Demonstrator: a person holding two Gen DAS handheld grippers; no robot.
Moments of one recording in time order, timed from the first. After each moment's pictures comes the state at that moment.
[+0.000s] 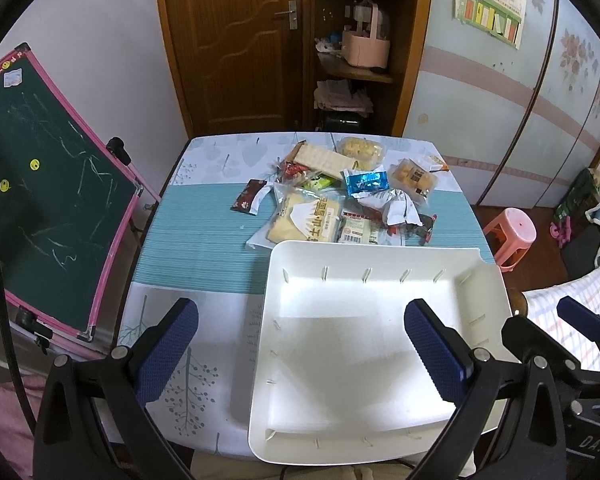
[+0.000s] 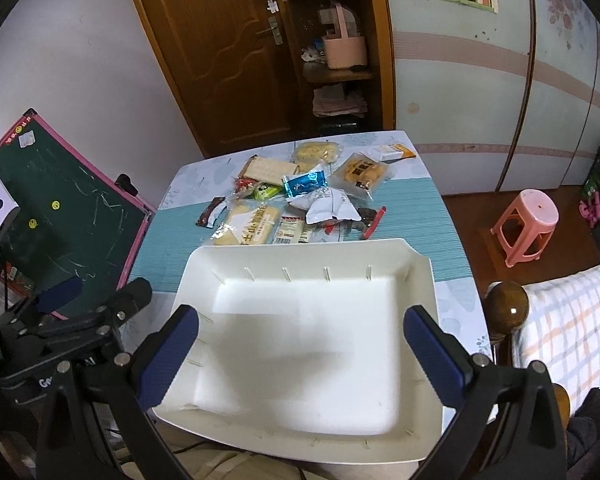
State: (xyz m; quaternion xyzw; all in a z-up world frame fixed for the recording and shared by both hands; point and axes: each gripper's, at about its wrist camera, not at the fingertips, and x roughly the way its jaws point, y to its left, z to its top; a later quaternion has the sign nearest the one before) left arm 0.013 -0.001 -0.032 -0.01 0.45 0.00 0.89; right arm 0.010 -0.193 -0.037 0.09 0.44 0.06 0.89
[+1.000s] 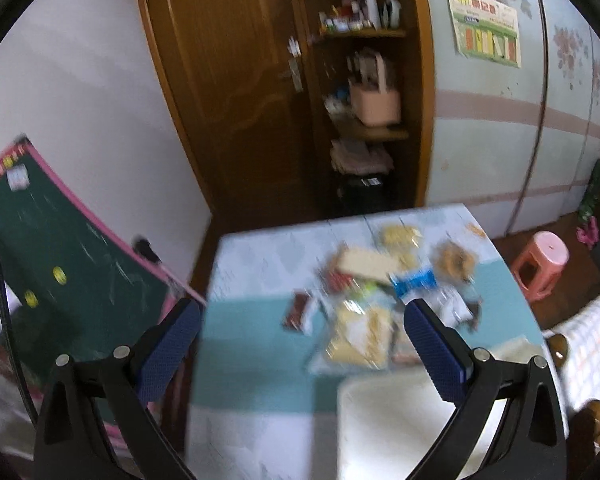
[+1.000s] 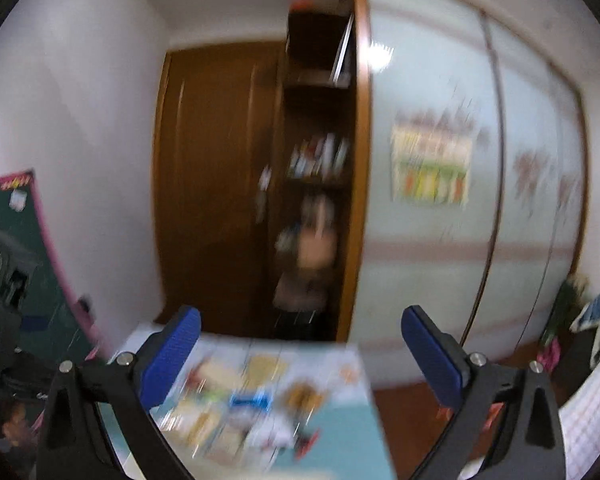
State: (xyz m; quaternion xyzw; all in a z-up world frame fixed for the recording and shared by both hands) left arm 0.128 0.029 0.055 0.09 0.35 0.03 0.93; right arm 0.047 -0.204 0.094 -0.03 0.10 -0.02 0.99
